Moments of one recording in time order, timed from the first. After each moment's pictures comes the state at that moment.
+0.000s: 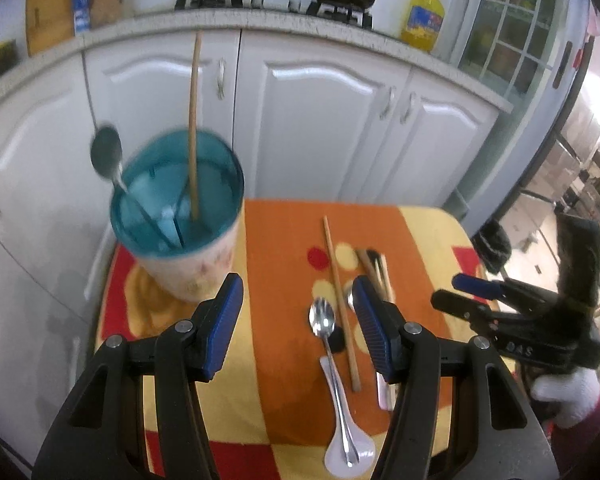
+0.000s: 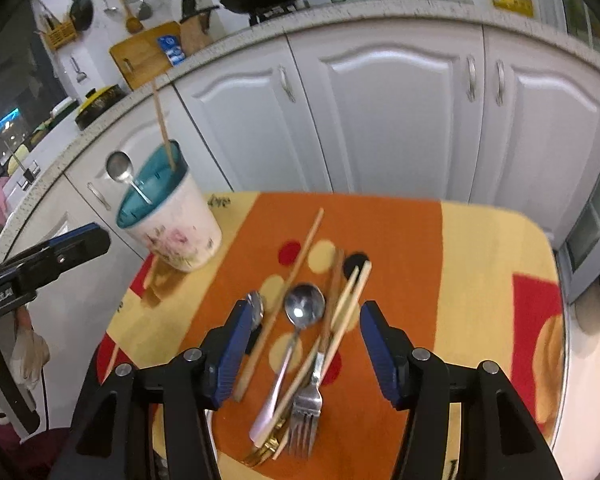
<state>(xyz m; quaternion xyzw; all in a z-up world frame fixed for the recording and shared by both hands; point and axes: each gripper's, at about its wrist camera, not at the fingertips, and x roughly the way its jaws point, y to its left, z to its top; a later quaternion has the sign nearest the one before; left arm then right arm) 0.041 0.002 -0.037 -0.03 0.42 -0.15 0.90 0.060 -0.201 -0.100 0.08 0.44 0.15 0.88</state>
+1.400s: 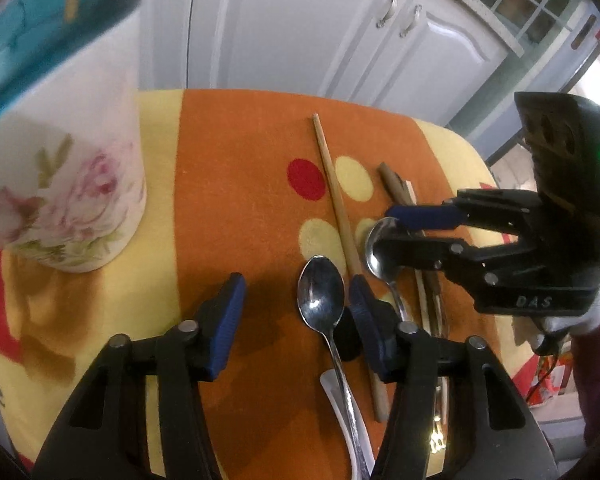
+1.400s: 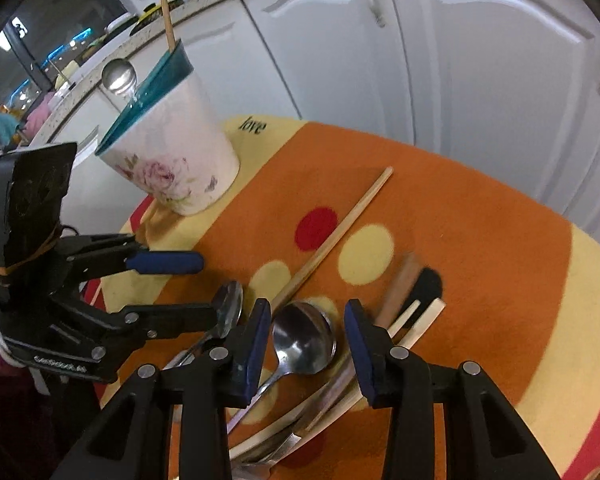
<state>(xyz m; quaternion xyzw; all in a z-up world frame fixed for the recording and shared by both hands) 0.112 -0.033 -0.157 -0.03 0.53 -0.21 0.82 0.154 -0.169 -0.175 0.00 0.51 0.34 0.79</state>
